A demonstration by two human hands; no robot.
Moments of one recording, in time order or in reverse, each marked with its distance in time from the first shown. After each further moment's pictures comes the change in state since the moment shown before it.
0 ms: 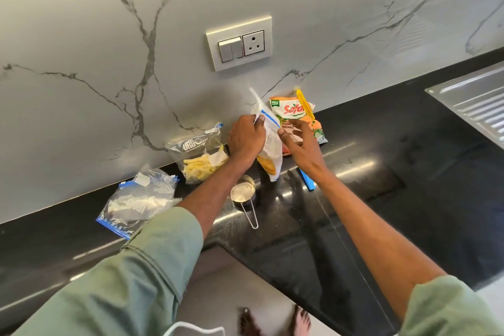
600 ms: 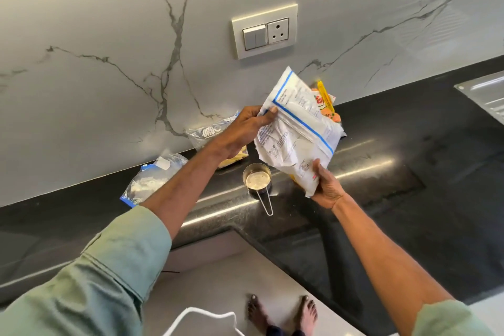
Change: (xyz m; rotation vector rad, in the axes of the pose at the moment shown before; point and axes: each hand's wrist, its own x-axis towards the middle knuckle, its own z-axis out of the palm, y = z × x) left_hand -0.026 -0.018 -0.087 -0.713 -0.611 0.046; right_hand -0.069 0.050 0.011 1.115 -0.356 0.416
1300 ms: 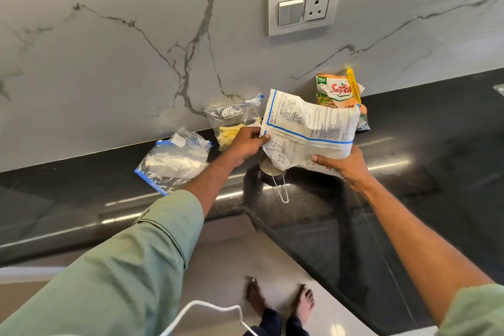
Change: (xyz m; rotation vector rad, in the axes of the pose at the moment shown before) left_hand 0.011 -0.136 -0.038 0.150 0.295 -0.296; right_hand 0.013 -0.026 -0.012 -0.929 0.173 -0.219
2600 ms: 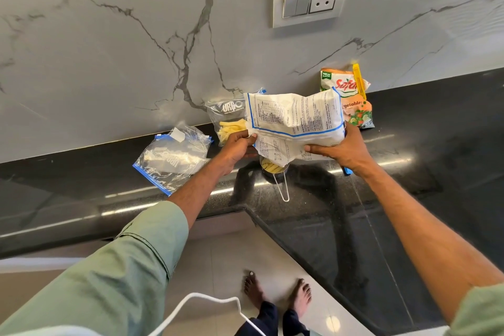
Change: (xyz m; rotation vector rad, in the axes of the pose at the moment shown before) left_hand -0.012 -0.028 -0.016 -0.386 -0.015 -0.138; right_hand 0.023 -0.033 0.010 -0.177 -0.099 -0.198
